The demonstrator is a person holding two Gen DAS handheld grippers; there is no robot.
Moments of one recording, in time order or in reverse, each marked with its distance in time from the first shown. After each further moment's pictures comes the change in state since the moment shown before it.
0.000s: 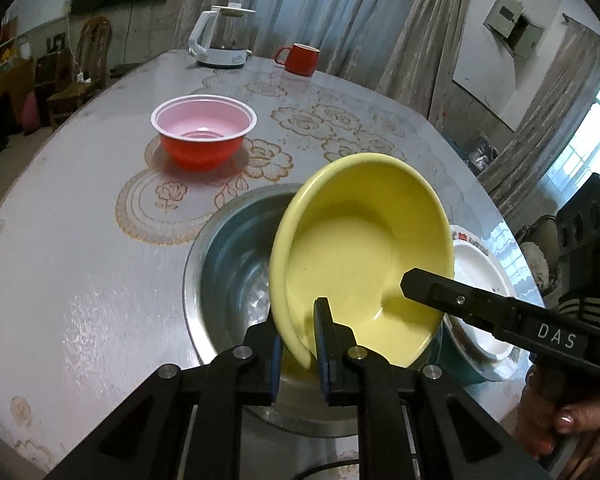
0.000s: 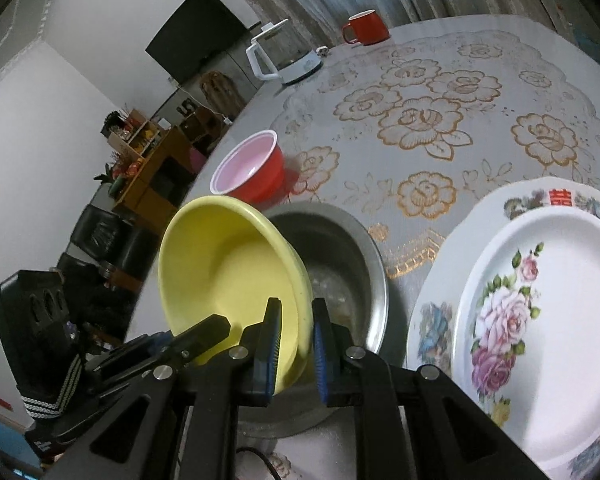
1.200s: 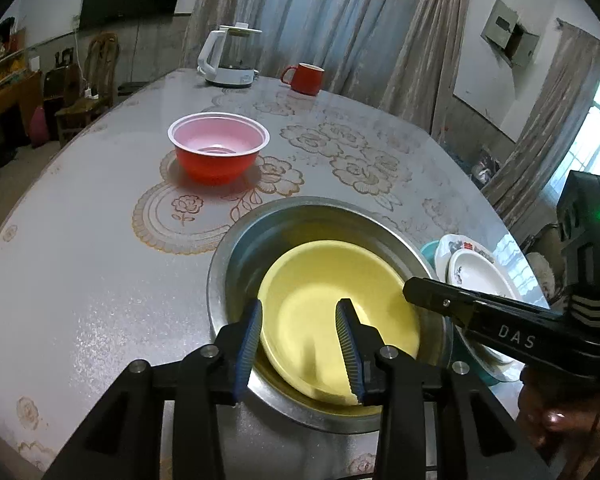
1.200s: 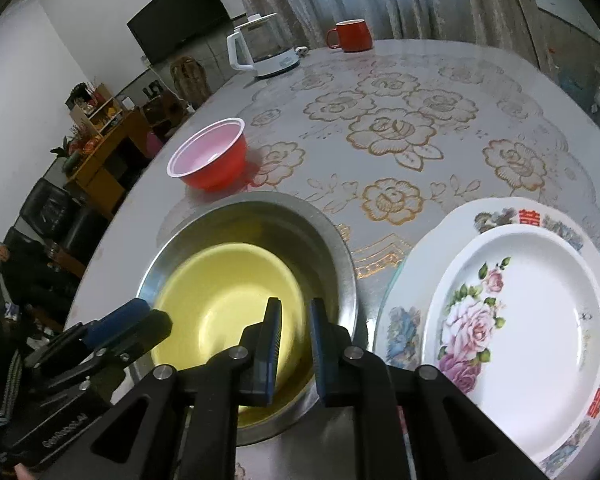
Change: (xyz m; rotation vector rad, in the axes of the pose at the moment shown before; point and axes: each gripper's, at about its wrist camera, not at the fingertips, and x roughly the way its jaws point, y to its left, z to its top) left arm -0.010 0.011 -0.005 0.004 -0.087 0.016; right arm 0.010 0.011 -0.004 -0.099 -0.004 -0.221
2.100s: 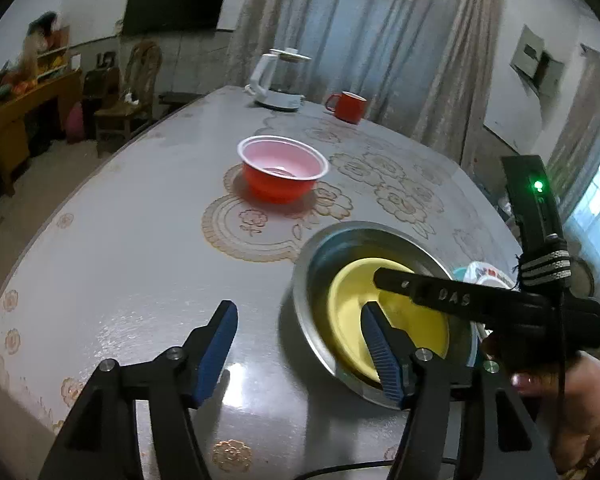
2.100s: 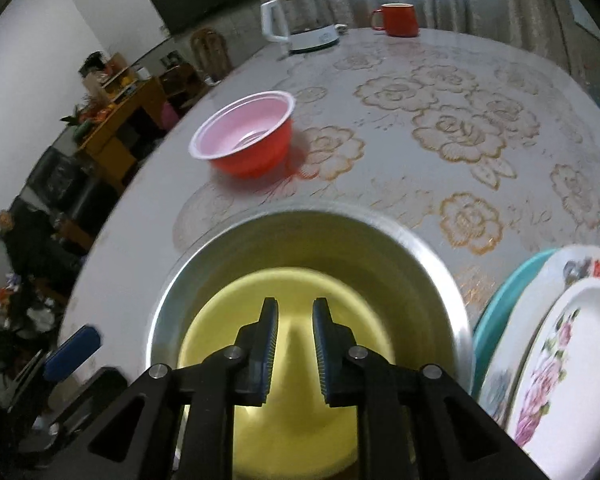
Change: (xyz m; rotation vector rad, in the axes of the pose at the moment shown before) left arm -0.032 0.035 -0.006 -0.091 -0.085 0.110; right arm 0.050 0.046 0.026 -0.079 0.084 0.026
